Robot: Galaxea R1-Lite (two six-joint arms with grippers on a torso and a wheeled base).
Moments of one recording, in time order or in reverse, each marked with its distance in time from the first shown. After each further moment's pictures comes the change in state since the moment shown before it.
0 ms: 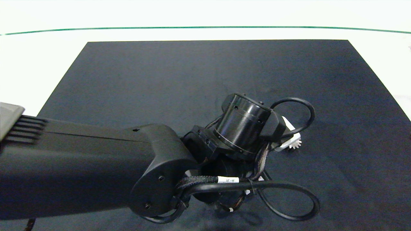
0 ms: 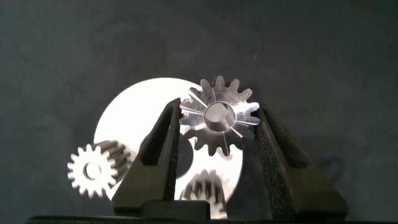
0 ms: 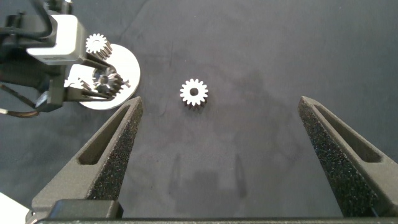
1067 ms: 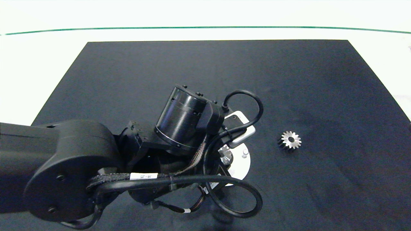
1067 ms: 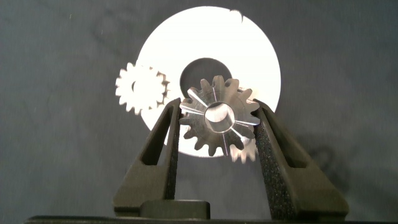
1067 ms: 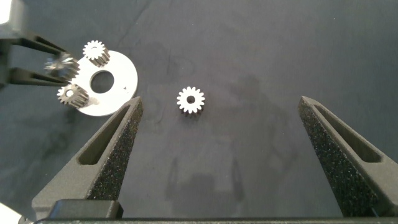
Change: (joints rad) left arm 0.090 -0.193 0.215 -0.003 -0.041 0.011; right arm 0.000 0.023 -0.034 -0.002 0.000 -0.017
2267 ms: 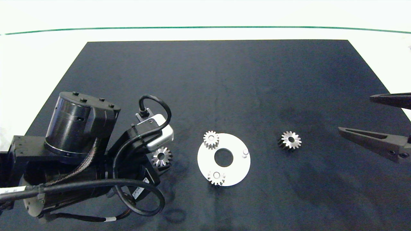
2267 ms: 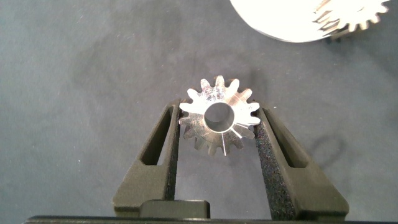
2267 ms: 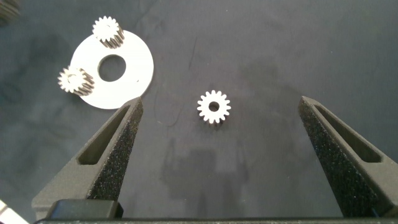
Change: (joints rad) left arm 0.256 -0.290 0.333 -0.044 -0.080 0.066; right arm 0.080 0.212 -0.005 -0.090 0.020 -0.056
